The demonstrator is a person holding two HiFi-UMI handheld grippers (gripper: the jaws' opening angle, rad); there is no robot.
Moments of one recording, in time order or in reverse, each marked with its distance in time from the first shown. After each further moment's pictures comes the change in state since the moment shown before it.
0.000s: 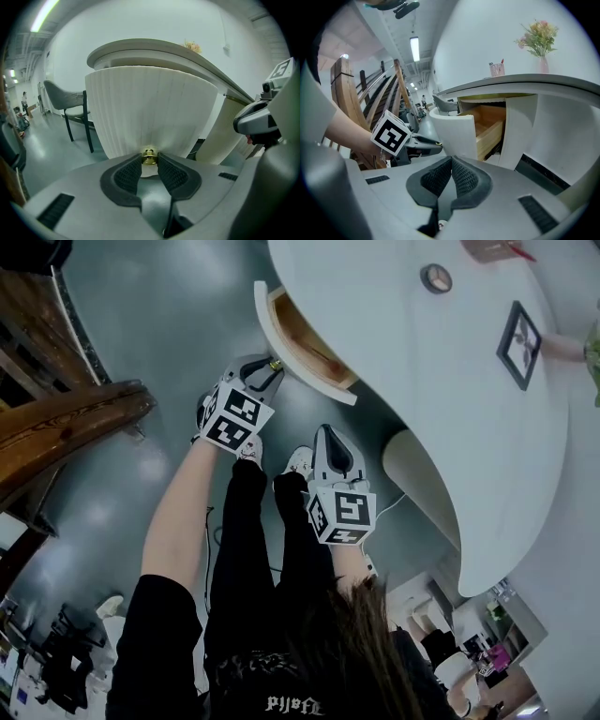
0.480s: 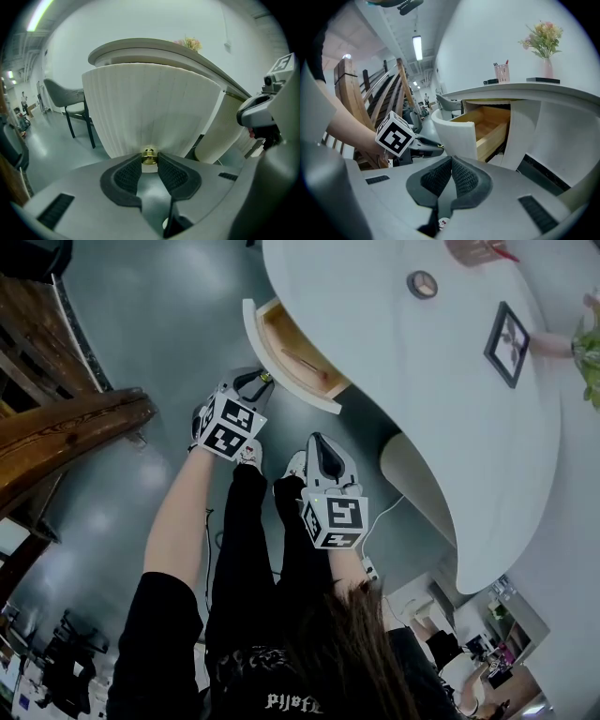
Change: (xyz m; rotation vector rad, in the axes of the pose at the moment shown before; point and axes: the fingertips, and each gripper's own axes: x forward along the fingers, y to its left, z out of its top) left arm -0.017 -0.002 -0.015 0.003 0.066 0.006; right arm -0.015 0.018 0.002 -0.017 0.022 0.036
